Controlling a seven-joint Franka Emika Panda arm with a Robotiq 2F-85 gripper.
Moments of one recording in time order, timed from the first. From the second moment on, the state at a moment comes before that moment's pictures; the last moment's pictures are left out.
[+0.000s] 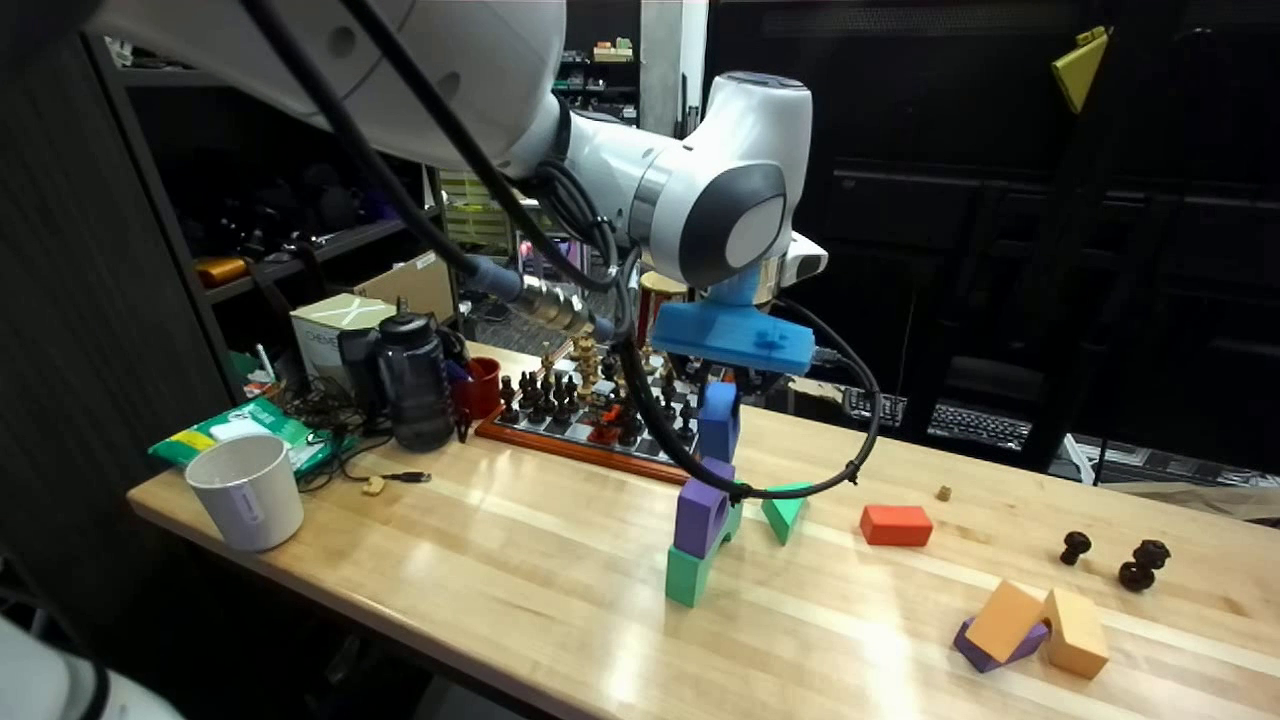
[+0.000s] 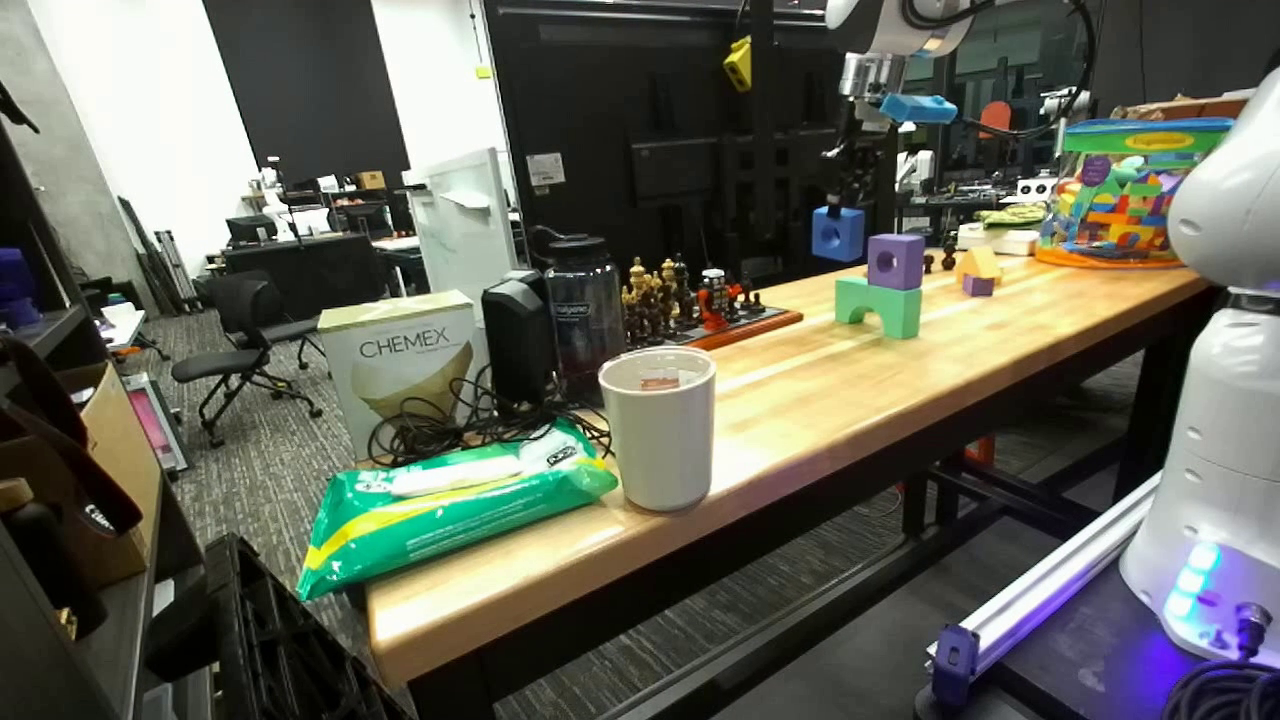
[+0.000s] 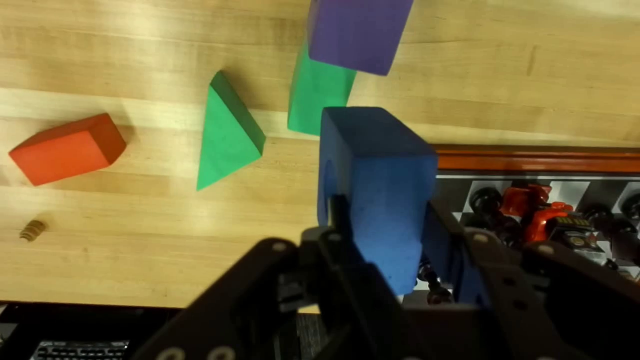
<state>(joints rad) -0.13 -0.19 -0.16 -2.22 0.10 2.26 -0.42</state>
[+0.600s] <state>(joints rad) -0.12 -0.20 -0.16 -2.25 0.09 2.26 -0.42</state>
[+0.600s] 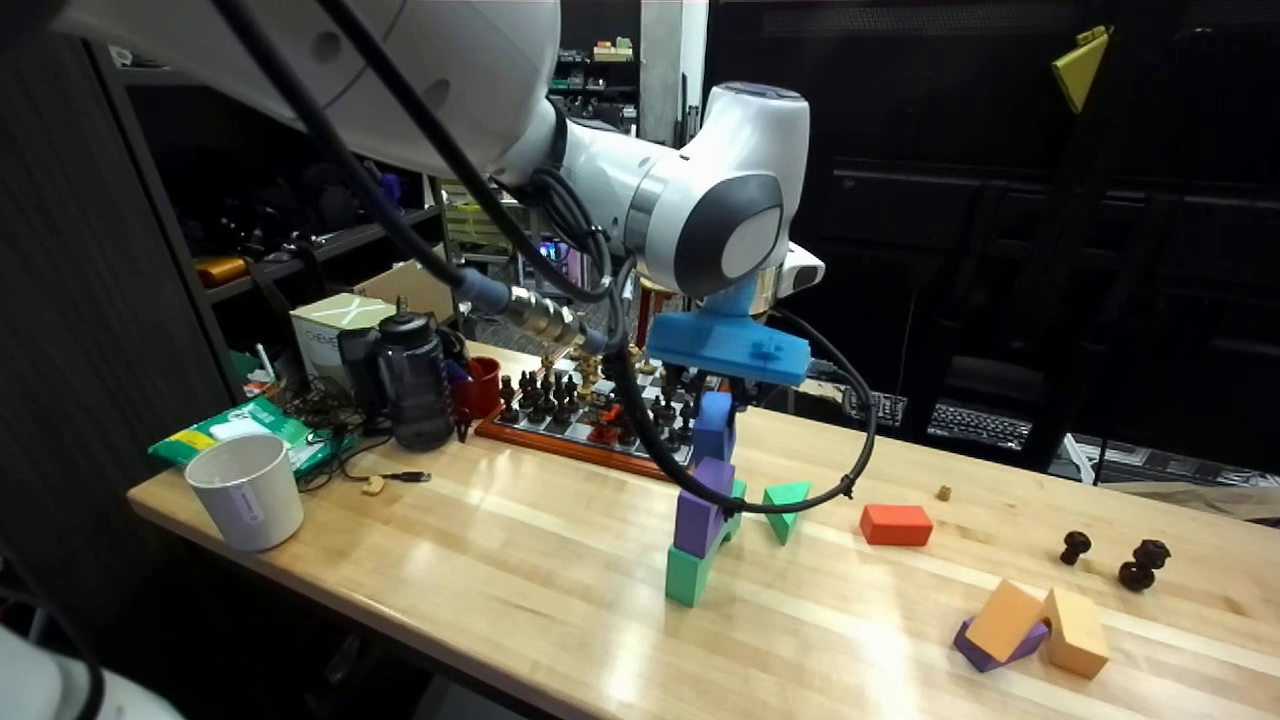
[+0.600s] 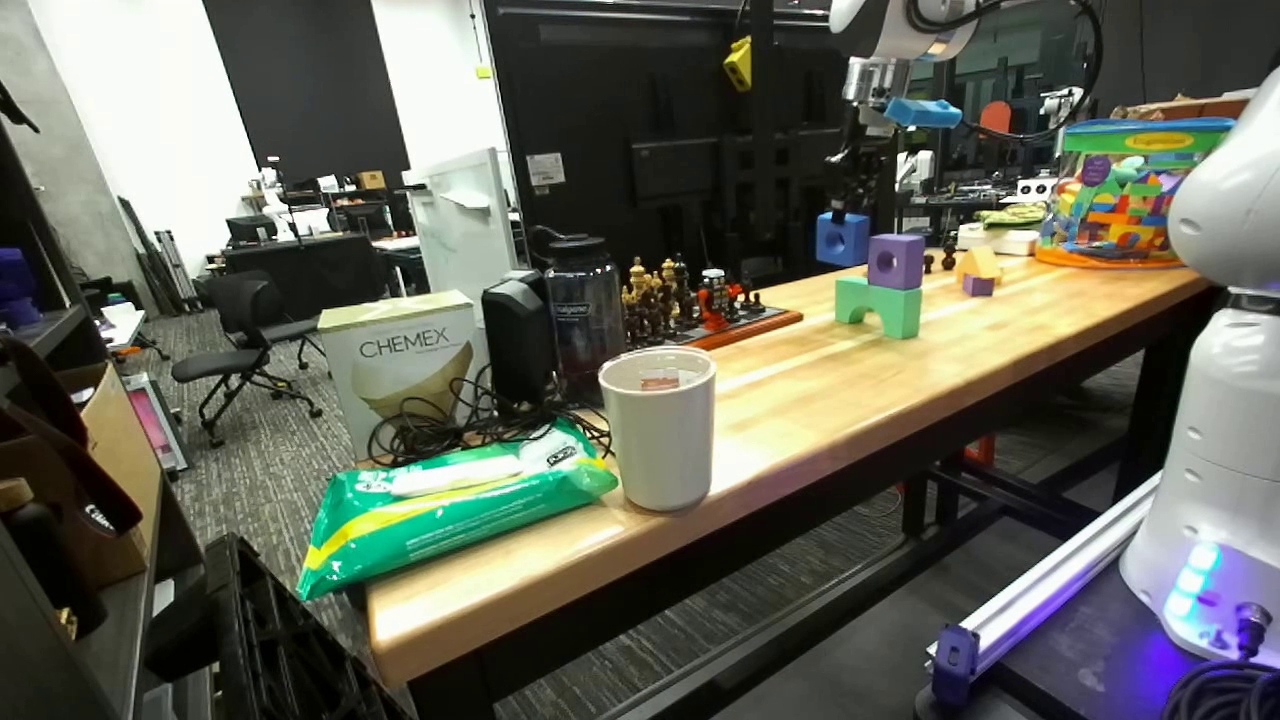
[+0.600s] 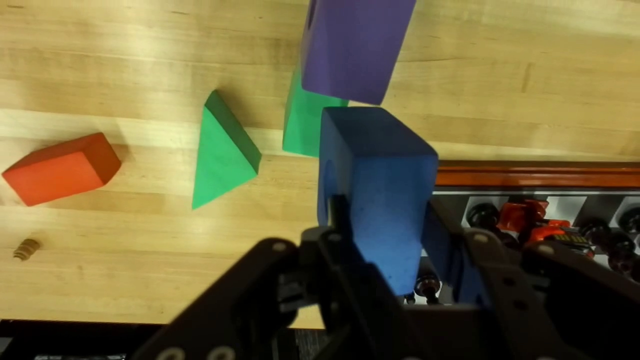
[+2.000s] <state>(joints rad) -0.13 -0.20 -0.18 -2.27 0.09 2.26 -0.42</state>
